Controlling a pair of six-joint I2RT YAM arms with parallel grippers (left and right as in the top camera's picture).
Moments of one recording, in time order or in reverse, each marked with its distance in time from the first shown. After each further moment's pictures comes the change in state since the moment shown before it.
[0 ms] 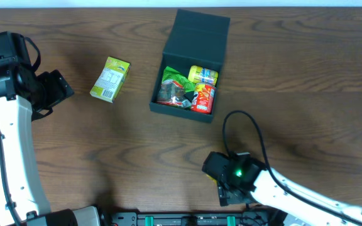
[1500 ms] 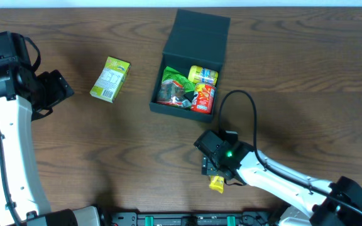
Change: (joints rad) left arm 0.000 0.000 0.000 0.000 0.000 0.000; right arm -0.137 0.192 0.000 0.490 0.035 0.033
